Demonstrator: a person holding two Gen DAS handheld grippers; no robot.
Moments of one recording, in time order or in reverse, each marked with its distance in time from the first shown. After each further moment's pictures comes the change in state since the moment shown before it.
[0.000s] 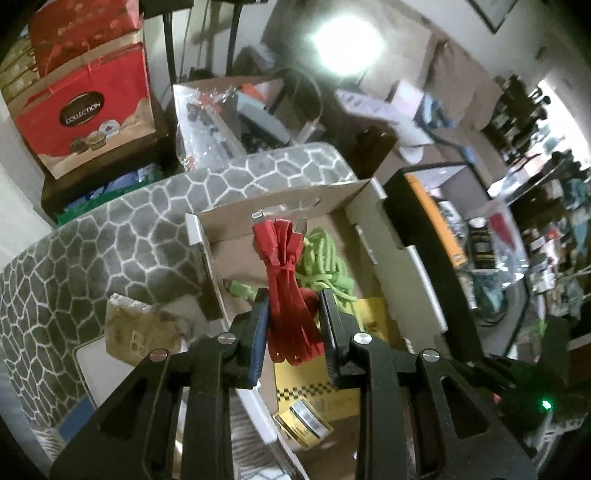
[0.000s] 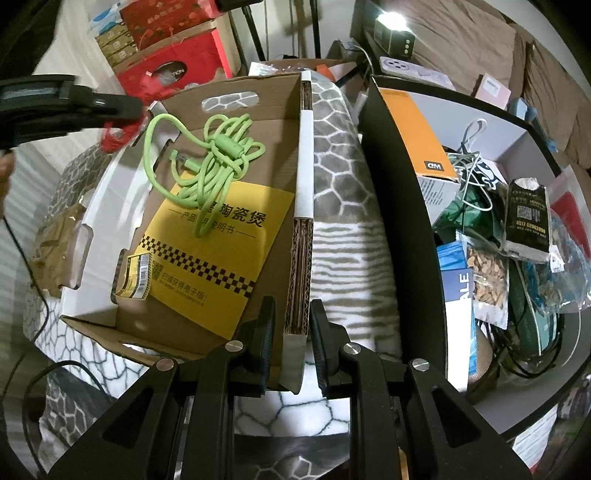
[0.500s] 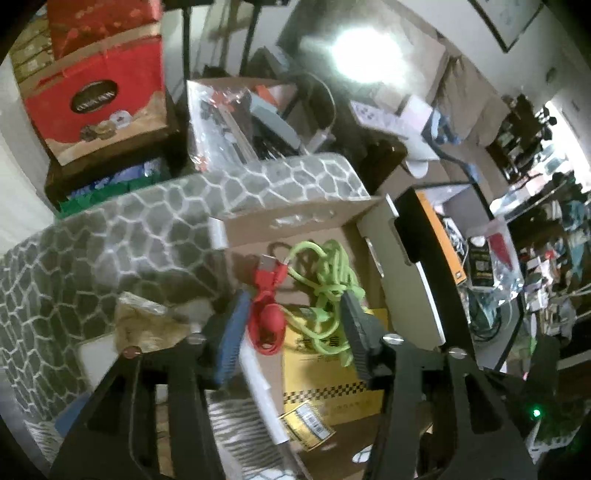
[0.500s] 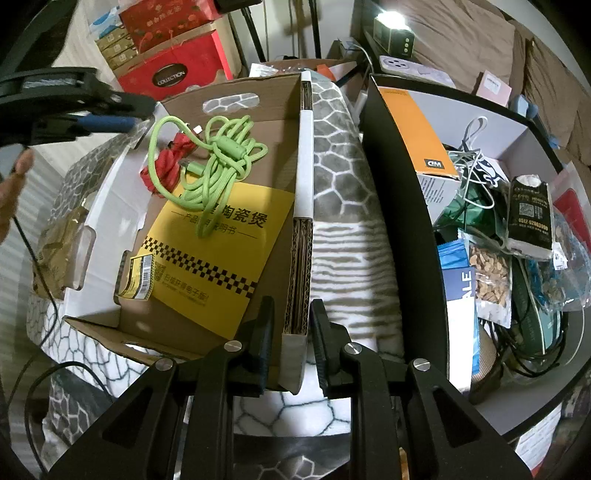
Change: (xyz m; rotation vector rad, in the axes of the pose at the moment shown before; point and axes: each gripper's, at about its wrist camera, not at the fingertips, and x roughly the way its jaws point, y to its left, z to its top) left arm -0.018 0.028 0.002 -0.075 -0.033 -0.029; right arm 0.000 -0.002 0.000 0.007 -0.002 0.014
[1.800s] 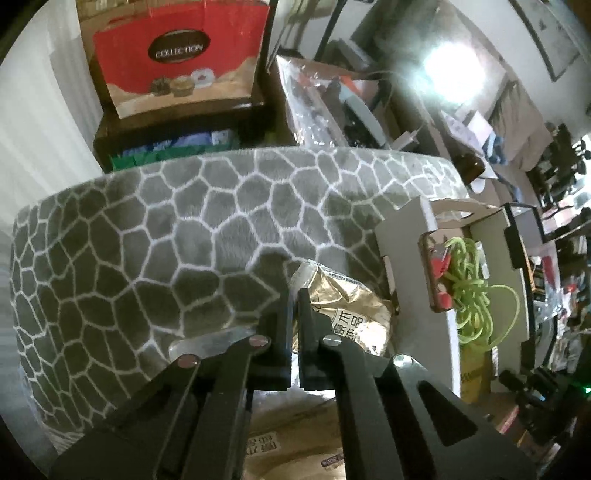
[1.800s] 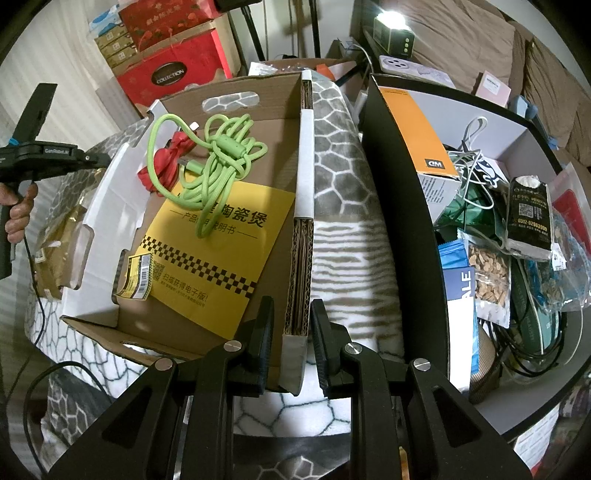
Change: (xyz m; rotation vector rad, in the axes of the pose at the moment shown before) left arm 0.014 0.120 -0.021 -0.132 0.018 0.100; right arm 0.000 0.000 0.001 -0.002 0.001 0.001
